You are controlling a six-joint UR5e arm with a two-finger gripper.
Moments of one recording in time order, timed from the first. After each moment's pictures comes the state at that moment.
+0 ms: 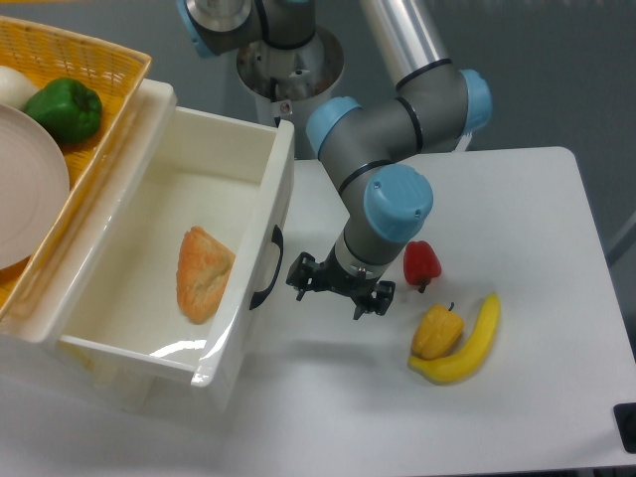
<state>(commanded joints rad) 2.47 -1.98 -1.58 -1.23 1.31 0.70</state>
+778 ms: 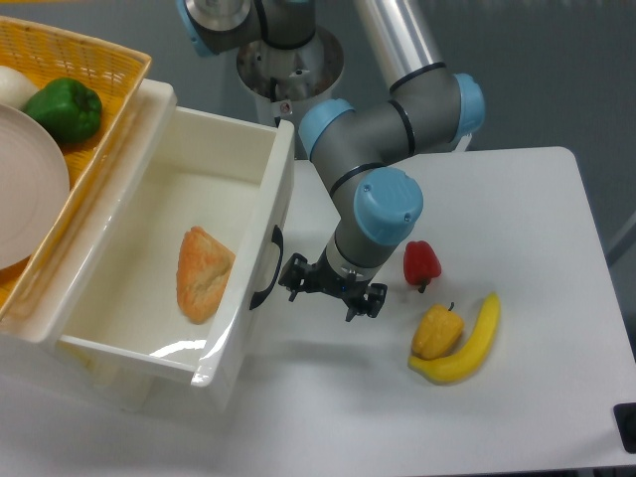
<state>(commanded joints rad) 2.45 -1.98 -1.58 -1.23 1.30 0.70</state>
